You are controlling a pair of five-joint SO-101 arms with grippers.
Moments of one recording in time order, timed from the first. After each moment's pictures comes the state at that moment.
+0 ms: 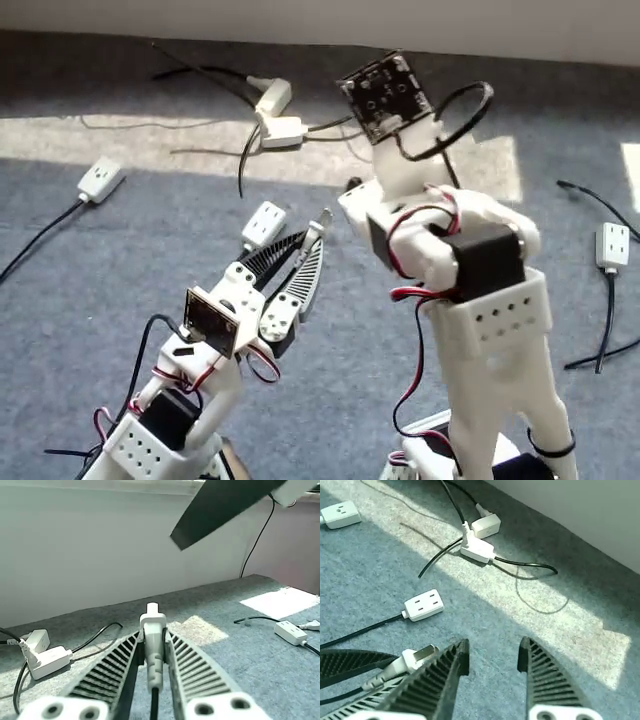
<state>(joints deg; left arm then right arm) 30.6 -103.0 96.1 13.9 3.6 -24.5 -29.3 3.0 76.6 16.9</state>
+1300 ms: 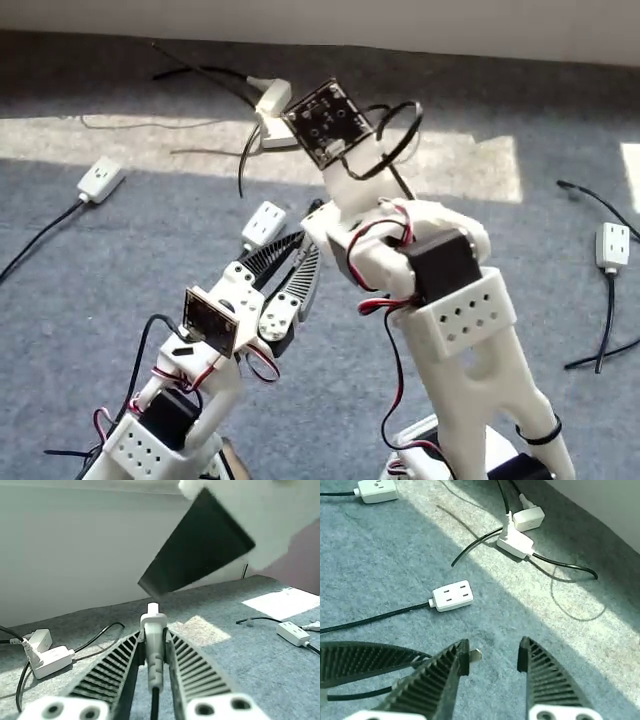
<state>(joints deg) 30.5 -103.0 96.1 13.9 3.6 -30.3 -29.1 10.3 72.1 16.8</state>
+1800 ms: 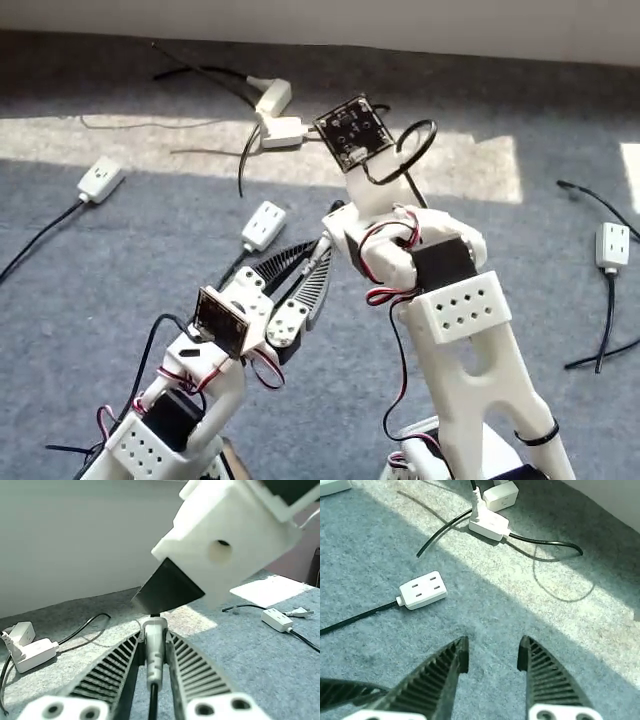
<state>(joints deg) 31.0 -102.6 96.1 14.6 3.6 -22.6 -30.0 23.8 61.2 16.7</state>
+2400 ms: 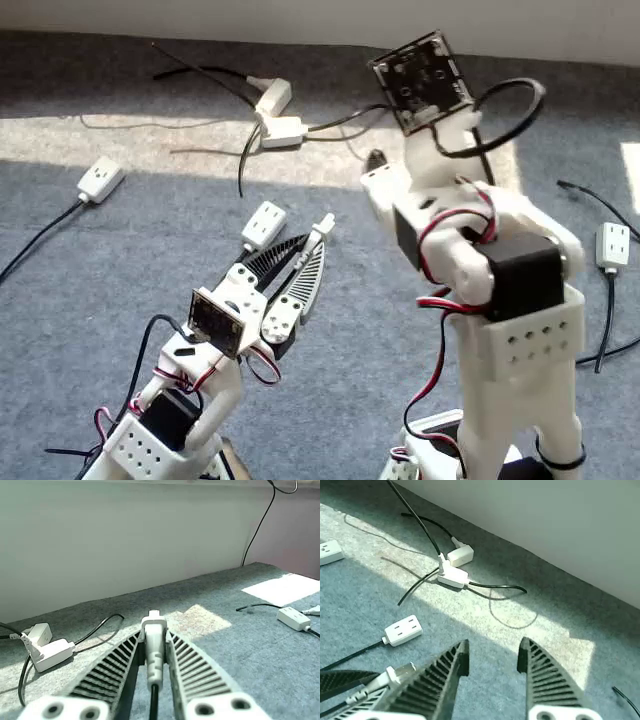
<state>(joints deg) 30.6 -103.0 96.1 15.9 2.1 -17.0 -29.4 -10.8 83.5 16.8</state>
